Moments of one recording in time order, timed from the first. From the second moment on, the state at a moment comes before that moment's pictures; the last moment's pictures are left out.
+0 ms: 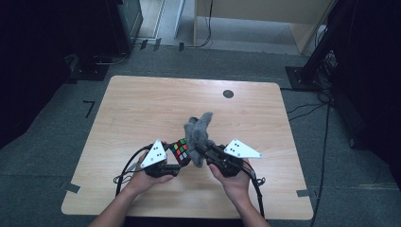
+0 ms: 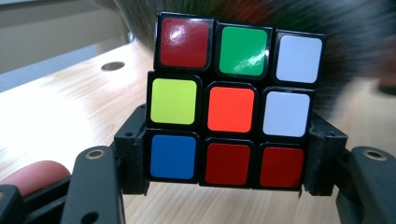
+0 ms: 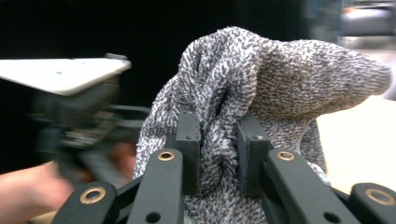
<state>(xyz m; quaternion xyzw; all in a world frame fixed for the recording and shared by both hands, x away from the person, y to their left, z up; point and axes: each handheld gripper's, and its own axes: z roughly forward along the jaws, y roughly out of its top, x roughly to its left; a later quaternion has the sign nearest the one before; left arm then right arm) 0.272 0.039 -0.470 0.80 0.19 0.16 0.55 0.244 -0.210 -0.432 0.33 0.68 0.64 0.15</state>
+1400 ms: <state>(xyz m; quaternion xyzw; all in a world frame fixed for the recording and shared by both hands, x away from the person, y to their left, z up) 0.269 0.047 -0.463 0.79 0.17 0.15 0.58 0.244 -0.207 -0.423 0.30 0.71 0.63 0.15</state>
